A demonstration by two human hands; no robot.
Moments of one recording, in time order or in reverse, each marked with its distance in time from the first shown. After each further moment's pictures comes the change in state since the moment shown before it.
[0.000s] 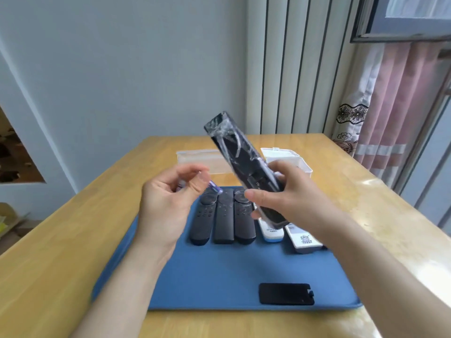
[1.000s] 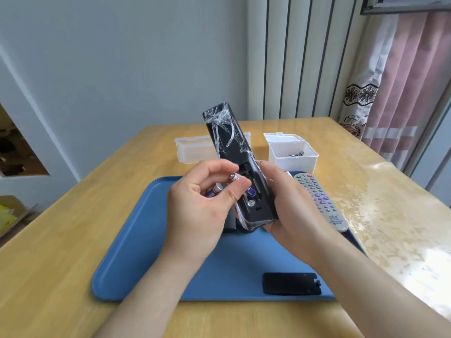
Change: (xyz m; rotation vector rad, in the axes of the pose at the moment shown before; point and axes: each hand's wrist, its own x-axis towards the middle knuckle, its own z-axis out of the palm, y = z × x) left_hand -0.021 -0.013 0.033 0.198 -0.015 0.123; right_hand -0.009 0.021 0.033 0.627 -0.074 0.043
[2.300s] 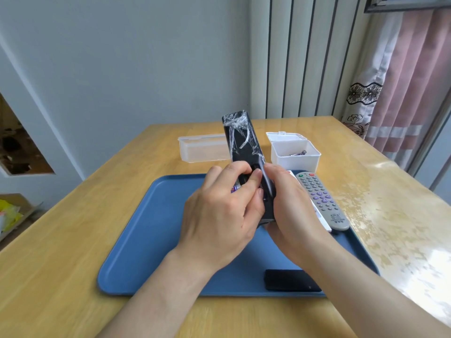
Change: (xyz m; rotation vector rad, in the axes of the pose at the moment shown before) left_hand -0.005 -0.012 0.005 0.929 -0.156 0.580; right_hand -0.001 0.009 0.010 -0.027 0.218 -0.071
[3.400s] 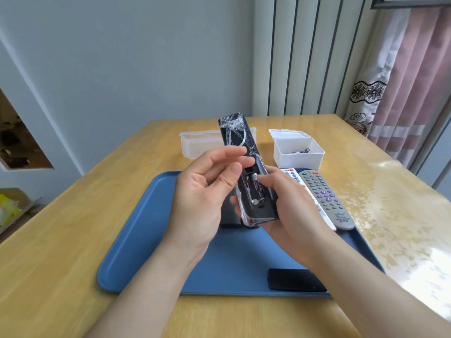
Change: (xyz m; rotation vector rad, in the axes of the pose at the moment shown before) left_hand 0.012 0.001 -0.022 -1.309 0.085 -0.648; right_hand 0.001 0.001 0.000 0.154 -0.150 0.112
